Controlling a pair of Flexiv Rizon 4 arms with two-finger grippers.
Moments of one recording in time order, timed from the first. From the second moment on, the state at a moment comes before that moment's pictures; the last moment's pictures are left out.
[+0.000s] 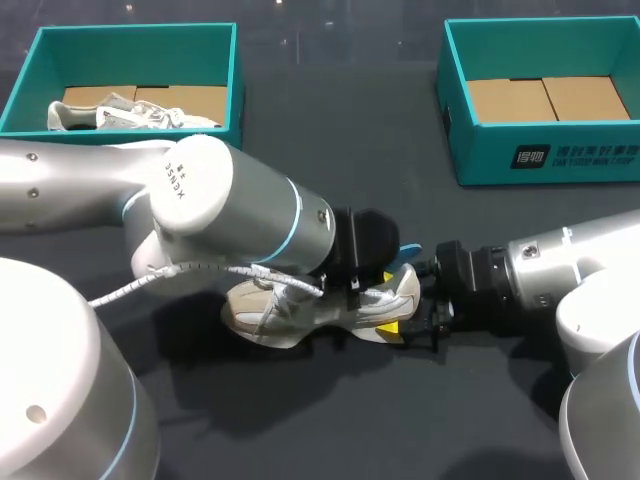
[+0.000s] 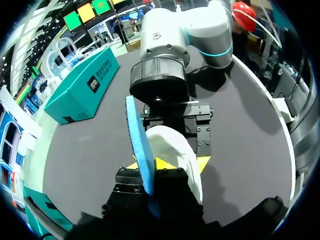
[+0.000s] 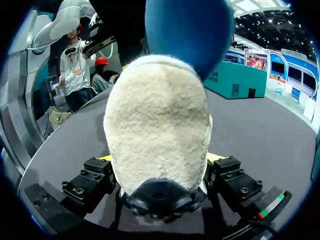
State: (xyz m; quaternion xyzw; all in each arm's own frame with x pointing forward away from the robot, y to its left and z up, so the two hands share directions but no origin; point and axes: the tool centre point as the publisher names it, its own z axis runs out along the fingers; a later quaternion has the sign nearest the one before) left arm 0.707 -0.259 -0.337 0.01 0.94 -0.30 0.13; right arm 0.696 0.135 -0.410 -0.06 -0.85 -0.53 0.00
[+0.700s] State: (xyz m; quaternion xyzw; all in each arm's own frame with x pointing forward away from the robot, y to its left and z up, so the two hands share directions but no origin) left arm 0.674 -0.298 -0.232 0.05 0.90 -0.43 0.04; right arm 0.696 0.135 -0.409 -0.06 -0.85 -0.53 0.00
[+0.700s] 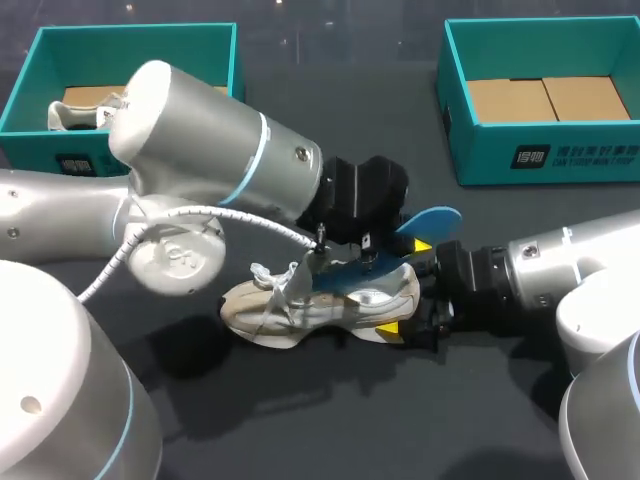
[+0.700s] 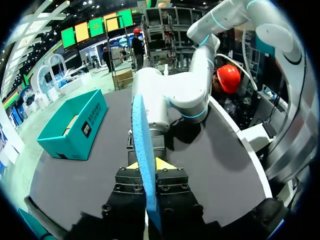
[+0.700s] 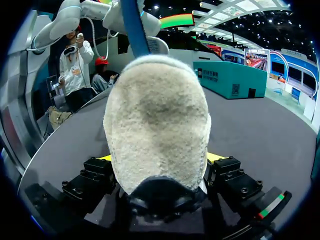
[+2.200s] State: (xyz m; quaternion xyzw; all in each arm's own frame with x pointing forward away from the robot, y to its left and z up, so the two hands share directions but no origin) left arm 0.643 -0.252 -0.041 -0.02 0.76 -0.65 -0.06; right arm 0.696 0.135 -0.410 -0.06 -0.85 -0.53 0.00
